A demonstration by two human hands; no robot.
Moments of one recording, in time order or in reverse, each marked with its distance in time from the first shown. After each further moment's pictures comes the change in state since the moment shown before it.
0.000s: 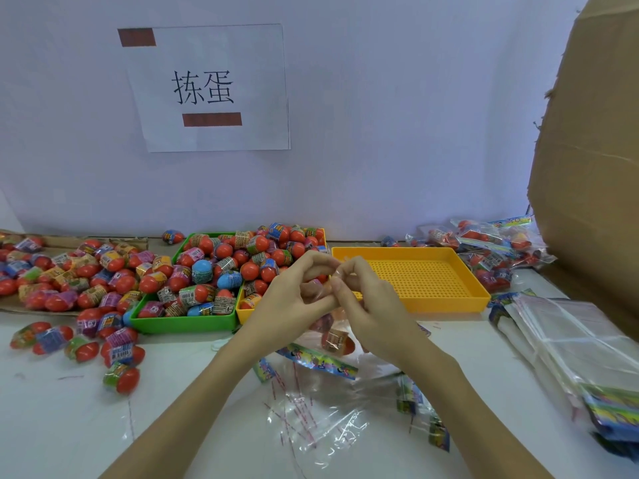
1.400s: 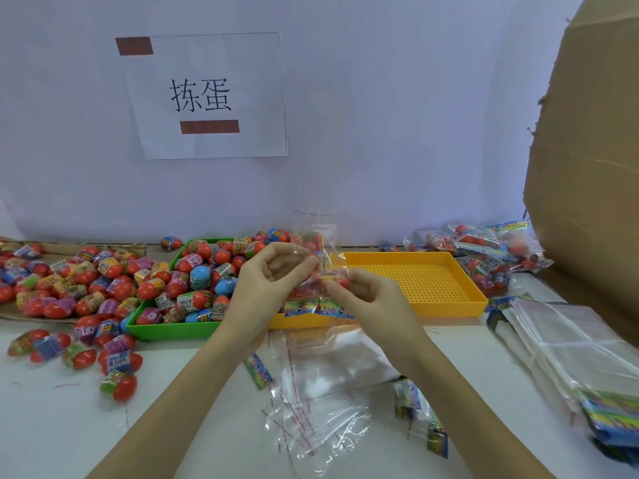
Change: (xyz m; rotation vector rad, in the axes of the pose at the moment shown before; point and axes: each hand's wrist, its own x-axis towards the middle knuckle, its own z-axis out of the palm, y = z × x) left_hand 0.007 0.004 -0.017 -0.369 0.312 -0.122; right_hand 0.003 -0.008 -0.004 0.350 0.101 0.309
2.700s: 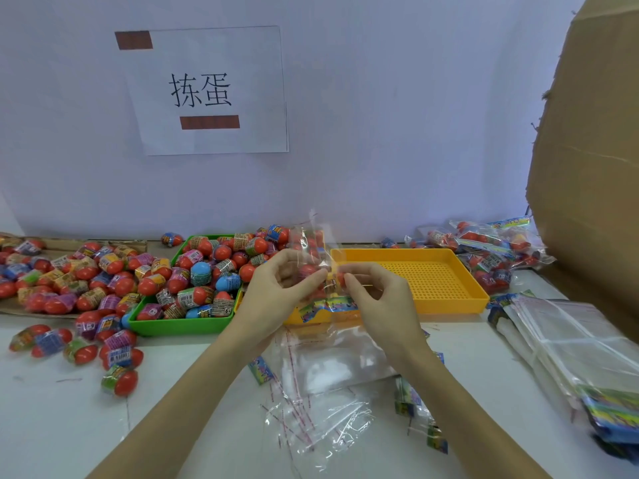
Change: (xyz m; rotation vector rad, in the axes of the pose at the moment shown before) left_hand -0.004 -0.008 0.008 0.055 -0.039 -0.108; right_hand 0.002 0.010 0.003 -0.092 0.246 -0.030
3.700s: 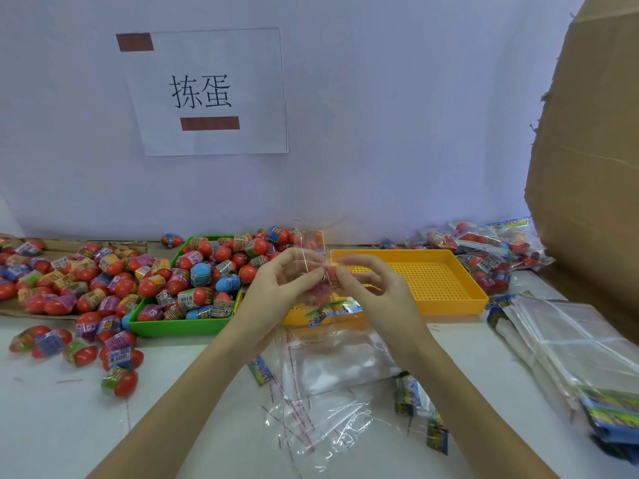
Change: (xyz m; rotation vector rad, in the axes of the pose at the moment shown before) left_hand 0.001 0.002 -0.003 -0.091 -0.110 0.005; right_hand 0.001 -0.008 -0.007 0.117 -0.137 0.054
